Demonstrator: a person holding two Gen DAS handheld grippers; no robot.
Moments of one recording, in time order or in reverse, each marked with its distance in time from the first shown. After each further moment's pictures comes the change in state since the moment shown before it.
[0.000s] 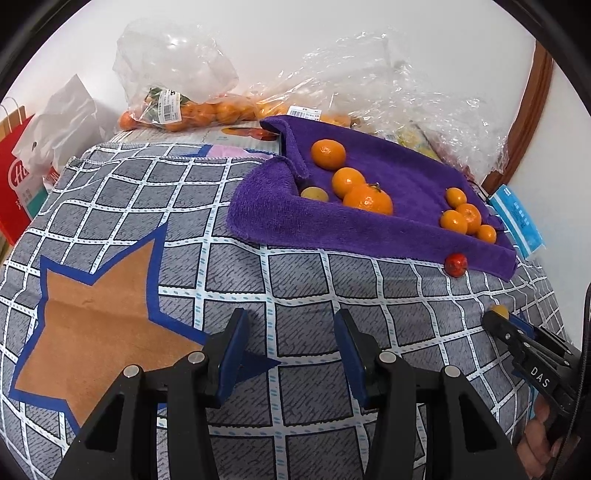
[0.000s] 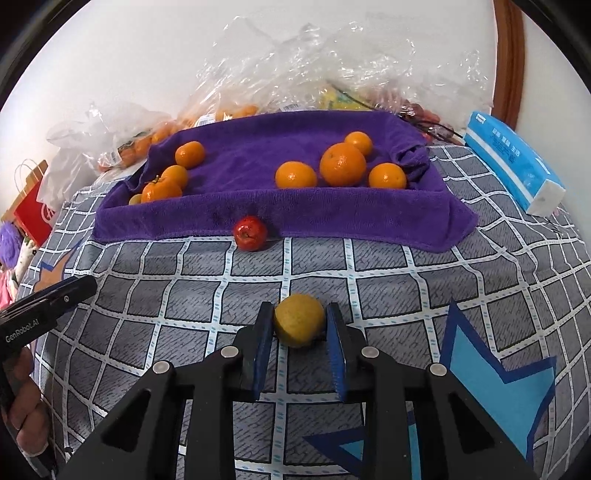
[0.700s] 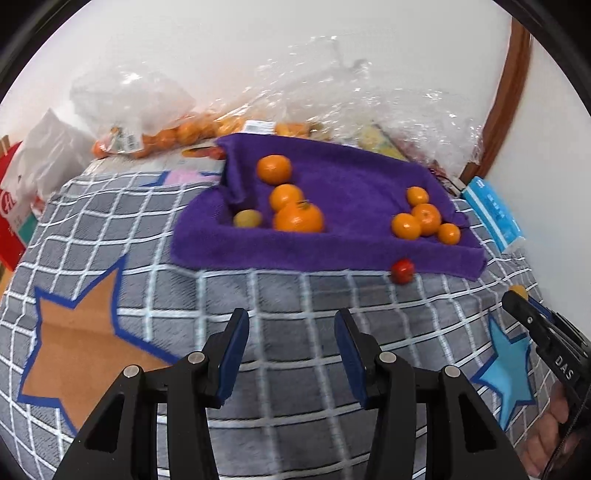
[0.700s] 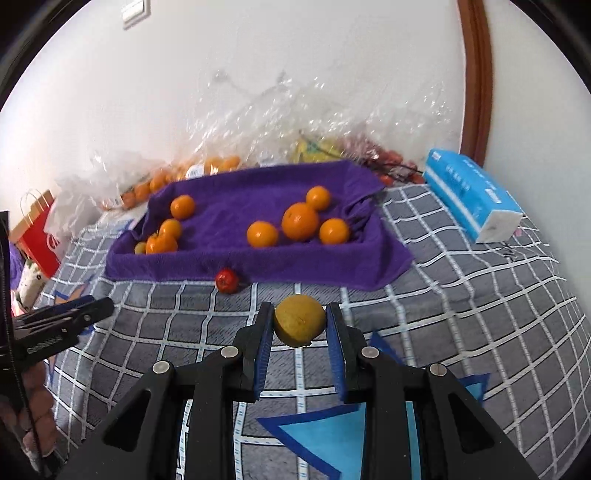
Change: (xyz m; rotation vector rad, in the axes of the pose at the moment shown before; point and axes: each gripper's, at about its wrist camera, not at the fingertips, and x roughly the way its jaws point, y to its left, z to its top) left arm -0.016 -0.056 0.014 0.068 0.001 -0.028; right arm -0.066 -0.042 0.015 0.039 -0.137 -0.002
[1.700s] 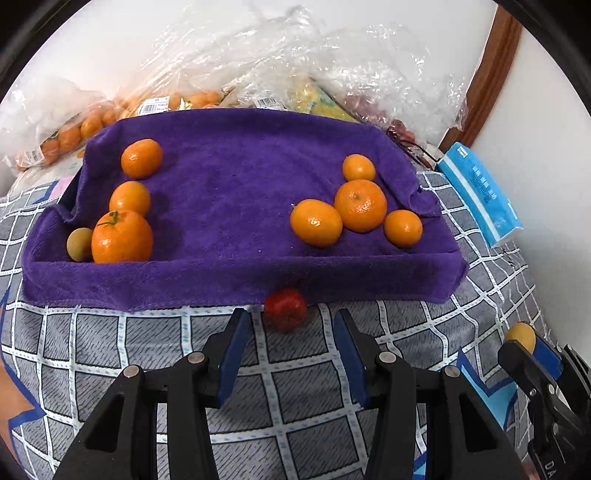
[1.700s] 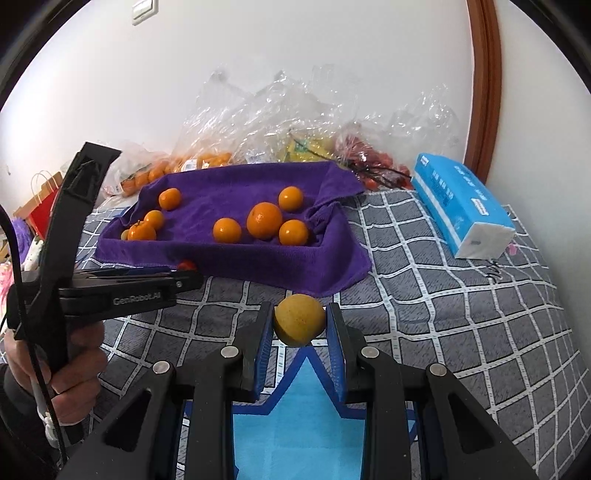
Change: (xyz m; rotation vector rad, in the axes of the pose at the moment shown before) left arm 0.079 -0.105 0.025 0.043 0.114 -0.045; right arm 0.012 -0.051 0.004 -0.092 0.027 0.056
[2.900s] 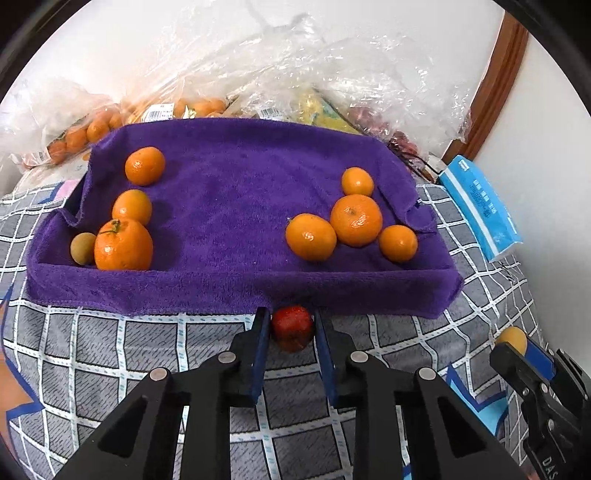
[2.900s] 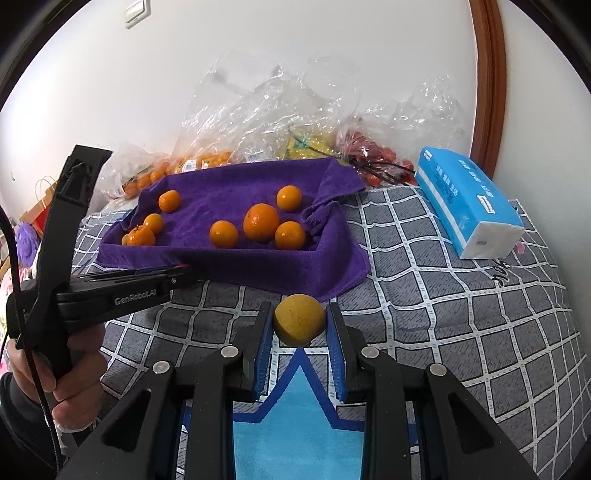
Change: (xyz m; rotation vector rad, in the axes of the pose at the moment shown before) left arm -0.009 -0.005 0.004 -0.038 -0.031 0.006; right arm 0.002 -0.013 0.009 0.021 0.019 0.033
